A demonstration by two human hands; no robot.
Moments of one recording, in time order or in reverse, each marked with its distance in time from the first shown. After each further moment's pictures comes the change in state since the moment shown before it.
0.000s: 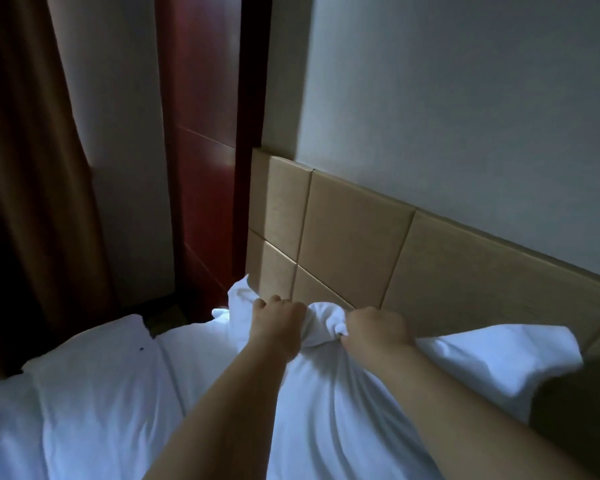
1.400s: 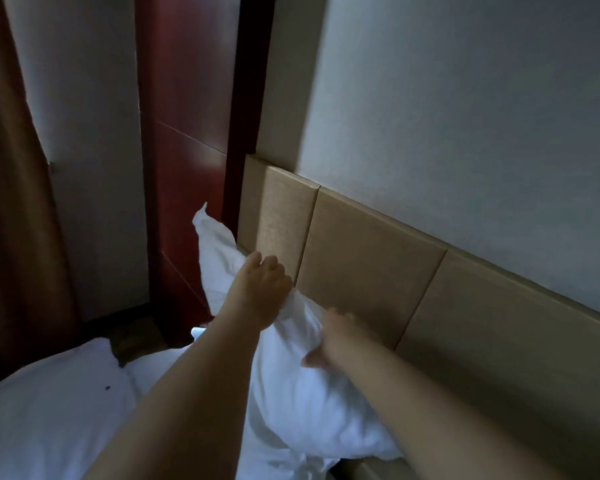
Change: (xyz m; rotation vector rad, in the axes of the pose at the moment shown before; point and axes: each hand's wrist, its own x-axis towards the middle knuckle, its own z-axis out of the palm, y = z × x) left_hand 0.124 -0.087 -0.024 0.361 0.257 0.240; right_hand 0.124 -0.053 -0.013 0.254 -0.223 0.207
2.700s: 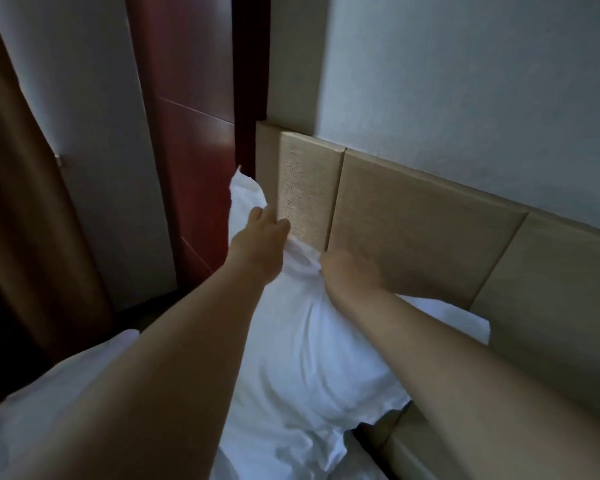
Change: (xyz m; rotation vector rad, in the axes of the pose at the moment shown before) left_hand 0.057 -0.041 0.066 -0.494 0.040 -0.282; right_hand 0.093 -0.038 -0.004 -0.047 0.349 -0.309
